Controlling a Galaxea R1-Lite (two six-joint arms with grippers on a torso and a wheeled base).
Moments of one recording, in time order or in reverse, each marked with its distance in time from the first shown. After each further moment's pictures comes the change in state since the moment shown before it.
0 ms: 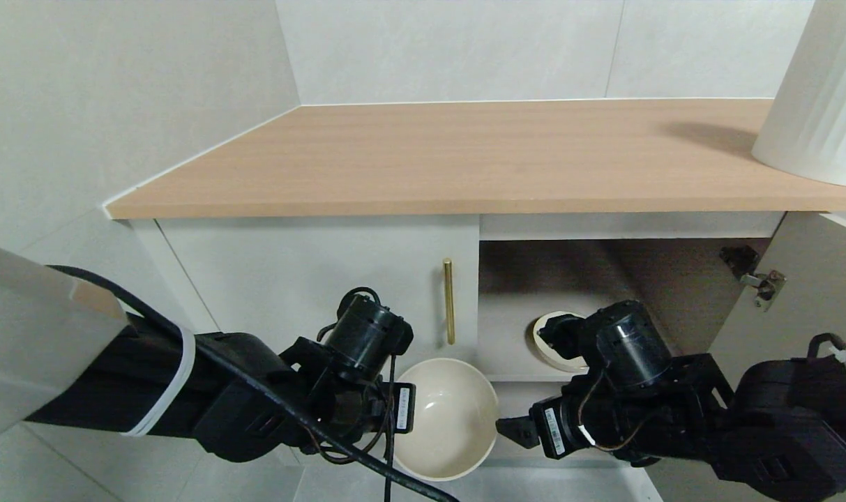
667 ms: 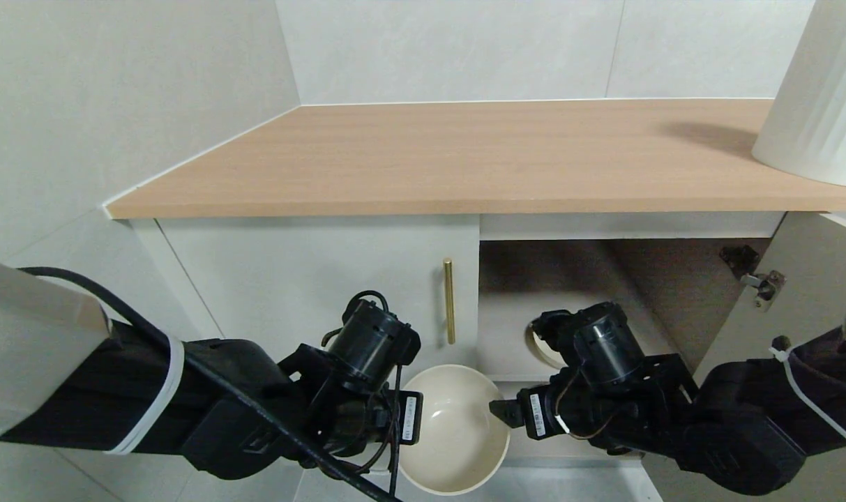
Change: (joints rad) left arm -0.042 -0.024 0.013 0.004 0.000 0.003; right arm -0.001 0.085 -0.037 -0.070 -0.094 0.063
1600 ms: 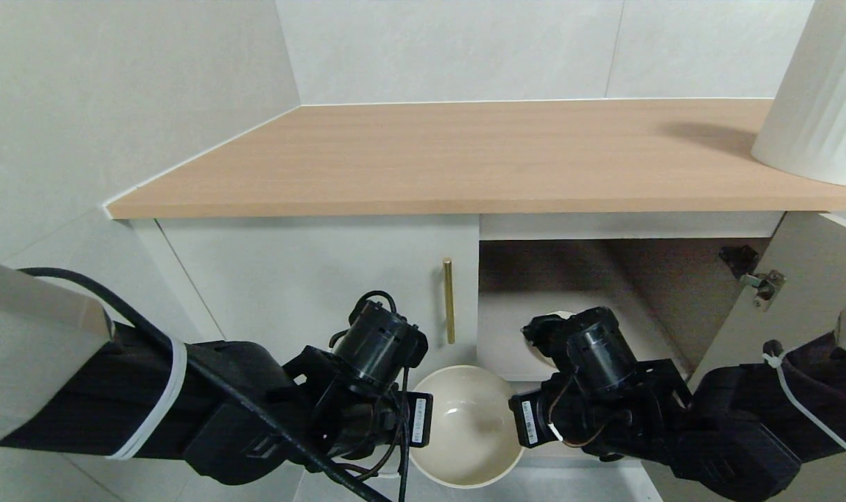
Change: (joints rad) left arm -0.002 0.000 0.000 -0.004 -0.003 0.000; right arm -0.004 0.007 0.004 -0.002 0.000 -0.001
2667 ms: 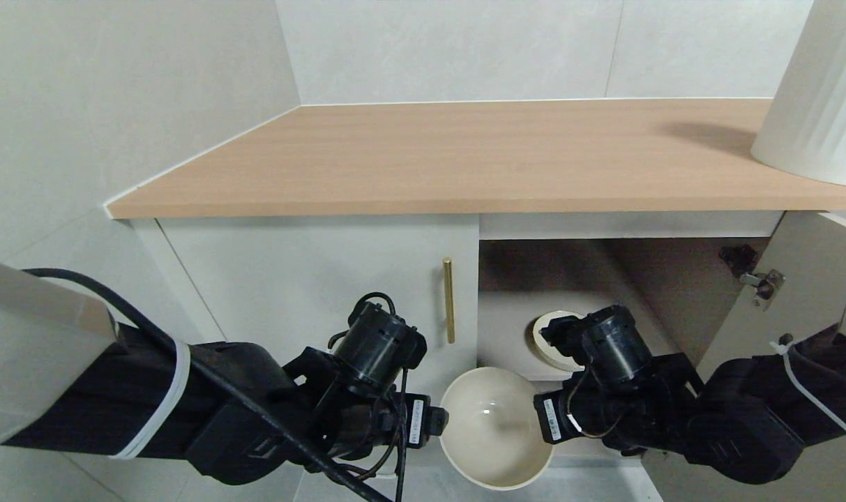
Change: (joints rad) left arm -0.001 0.003 0.001 -0.004 0.000 0.007; right arm -0.075 0.000 0.014 0.049 -0.006 -0.057
